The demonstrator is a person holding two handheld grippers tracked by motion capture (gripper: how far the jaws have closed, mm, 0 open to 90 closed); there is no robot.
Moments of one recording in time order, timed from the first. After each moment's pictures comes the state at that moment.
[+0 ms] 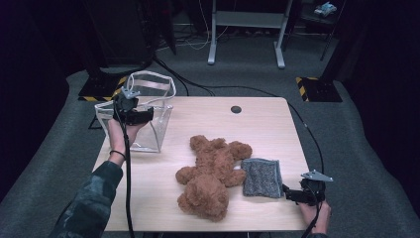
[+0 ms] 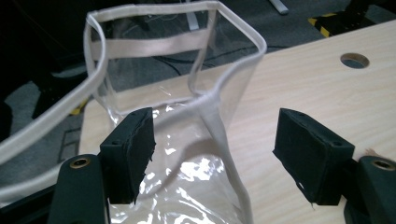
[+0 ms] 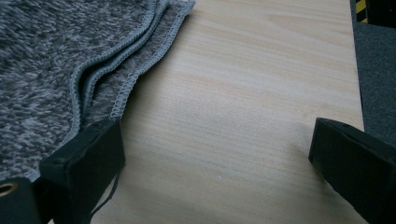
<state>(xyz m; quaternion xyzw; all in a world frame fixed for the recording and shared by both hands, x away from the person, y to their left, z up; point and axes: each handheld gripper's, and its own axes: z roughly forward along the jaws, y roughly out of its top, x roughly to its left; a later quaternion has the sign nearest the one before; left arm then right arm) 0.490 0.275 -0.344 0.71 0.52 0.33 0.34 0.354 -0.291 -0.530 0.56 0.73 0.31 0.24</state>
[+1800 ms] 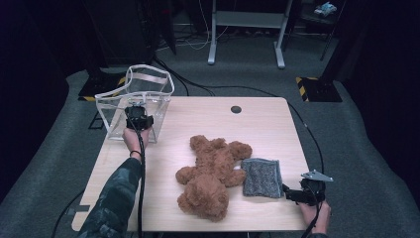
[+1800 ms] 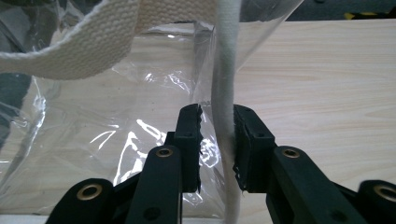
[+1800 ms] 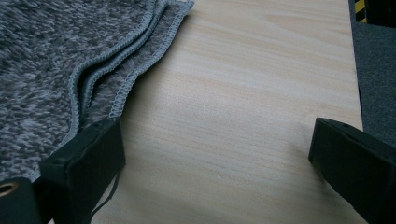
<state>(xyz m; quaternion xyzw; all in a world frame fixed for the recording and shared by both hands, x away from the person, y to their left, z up) 0.552 0.281 -0.440 0.66 0.62 0.29 0.32 0.355 -0.291 -0.530 0.56 0.73 0.31 0.24</state>
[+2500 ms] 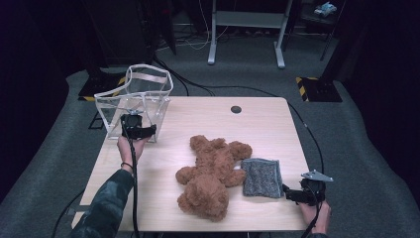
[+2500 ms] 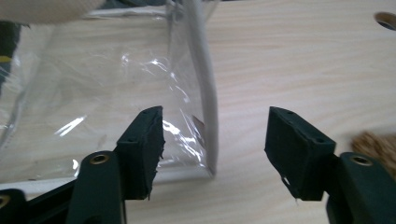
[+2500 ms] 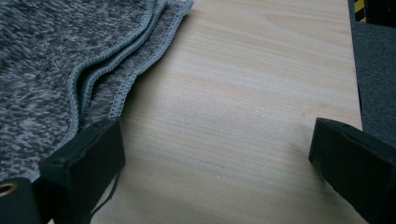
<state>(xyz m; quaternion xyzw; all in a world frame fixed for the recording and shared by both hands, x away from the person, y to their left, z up) 0.510 0.289 -0.439 0.69 0.58 0.25 0.34 0.354 -0.291 -0.530 0.56 0.73 0.31 0.24</state>
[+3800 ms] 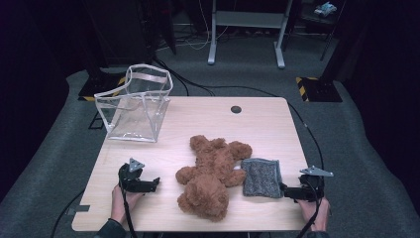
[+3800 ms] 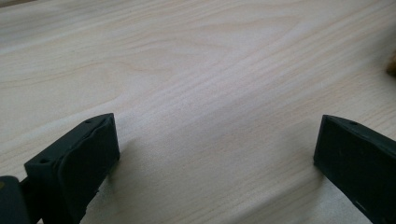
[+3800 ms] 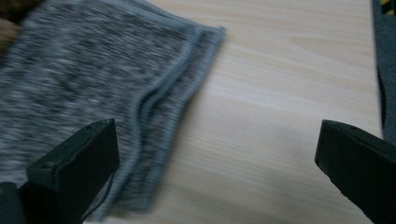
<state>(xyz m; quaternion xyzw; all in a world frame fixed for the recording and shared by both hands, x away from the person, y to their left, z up) 0.387 0.294 -0.532 0.78 0.49 0.21 0.33 0.356 -0.280 -0.506 0.56 0.74 0.33 0.20</state>
